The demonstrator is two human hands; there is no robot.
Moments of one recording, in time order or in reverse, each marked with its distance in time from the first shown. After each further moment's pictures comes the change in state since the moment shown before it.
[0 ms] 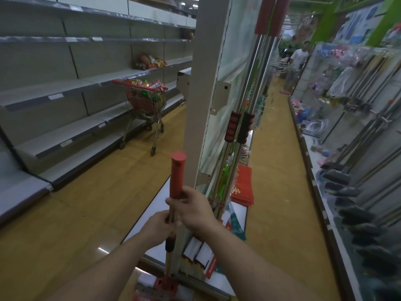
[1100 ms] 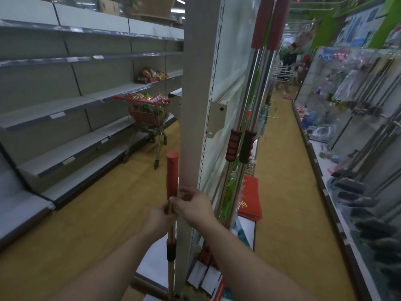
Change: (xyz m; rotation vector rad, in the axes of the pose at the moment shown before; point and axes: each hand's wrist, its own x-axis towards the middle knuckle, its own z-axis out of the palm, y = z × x) left_hand 0.056 0.072 -0.039 -0.068 0.225 0.018; right_hand 0.088 -0.009 -0.024 0.109 0.075 0.079
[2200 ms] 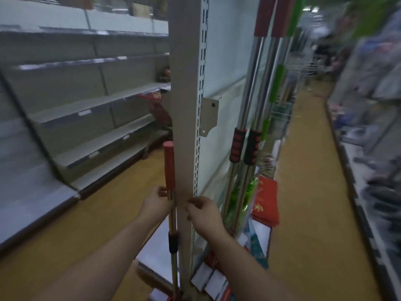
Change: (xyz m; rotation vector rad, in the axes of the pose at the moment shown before) left_hand 0.014 0.038 0.002 -0.086 0.212 -0.158; right_hand 0.013 0.045 -0.031 0.063 -0.052 0.029
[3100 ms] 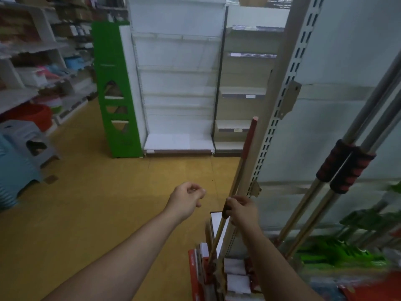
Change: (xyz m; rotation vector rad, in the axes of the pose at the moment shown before) left_hand -0.215 0.013 0.081 -0.291 0.706 -0.330; right_hand 0.009 0.067 -0.055 -0.035 -0.675 -0.118
